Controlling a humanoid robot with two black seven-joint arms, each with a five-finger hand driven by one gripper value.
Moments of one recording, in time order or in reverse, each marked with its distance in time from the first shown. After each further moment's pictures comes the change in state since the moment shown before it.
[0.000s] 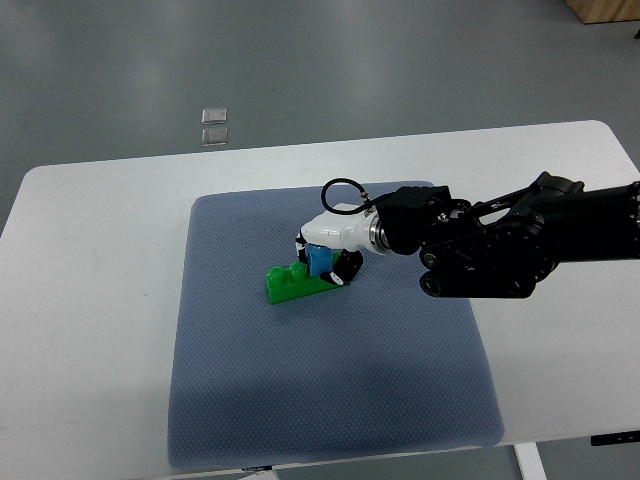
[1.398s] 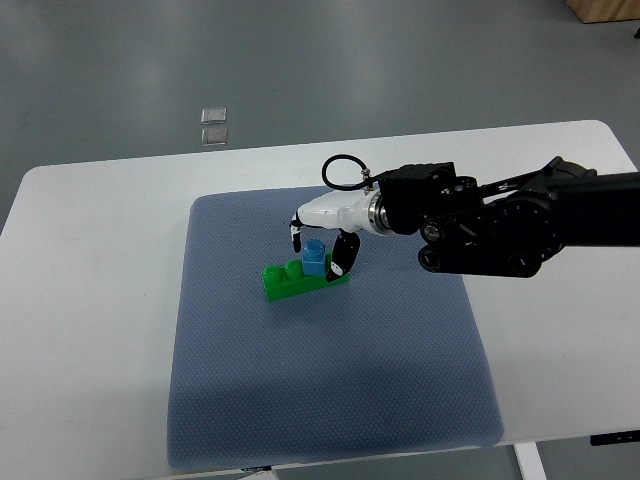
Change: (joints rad) left arm 0.000 0.000 0.001 -0.001 0.000 0.000 0.000; right arm 0.012 -0.038 0.109 0.005 0.058 0.073 0.011
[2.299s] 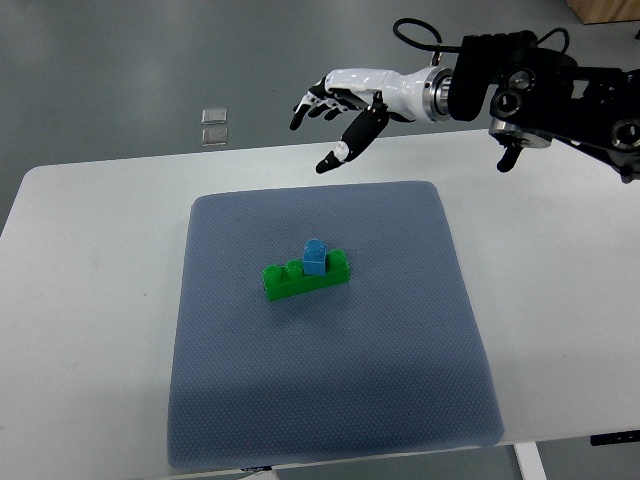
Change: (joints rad) left arm -0.001 0.000 0.001 0.006 0.000 0.000 0.000; right arm -0.077 -0.270 0.546 0.009 0.466 0.182 -0.002
